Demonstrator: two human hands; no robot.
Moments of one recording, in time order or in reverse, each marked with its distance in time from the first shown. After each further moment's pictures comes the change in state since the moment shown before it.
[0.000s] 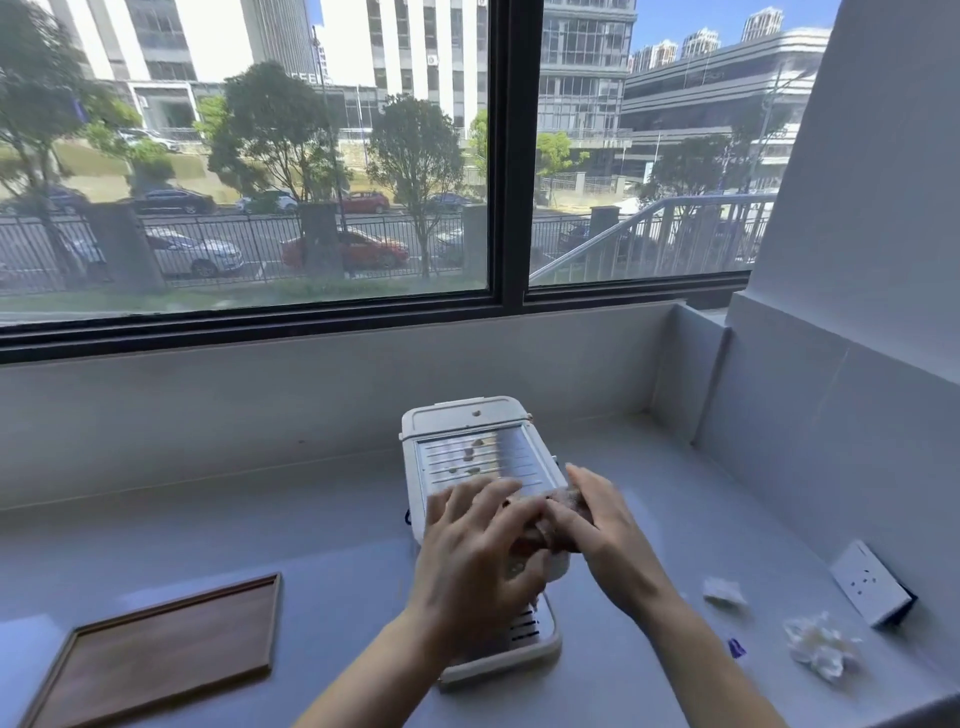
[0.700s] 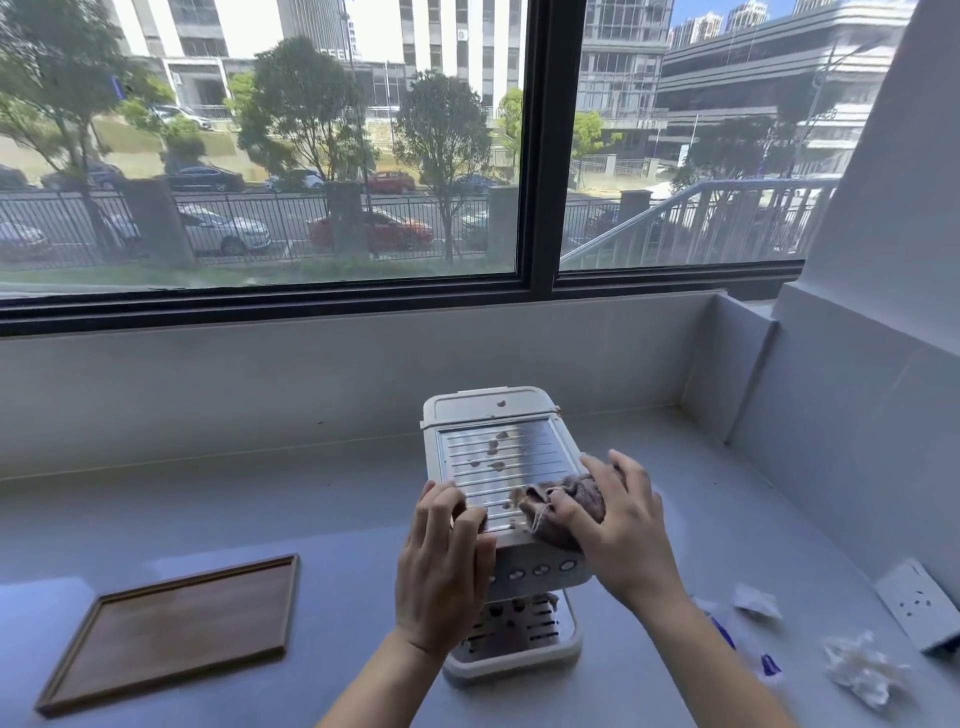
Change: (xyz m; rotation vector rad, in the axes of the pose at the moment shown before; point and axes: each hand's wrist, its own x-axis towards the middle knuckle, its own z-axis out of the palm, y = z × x) left_hand -0.041 -0.061 0.040 0.044 0.222 -0.080; right_hand 0.026 0.015 0.024 -0.286 0.189 0.007
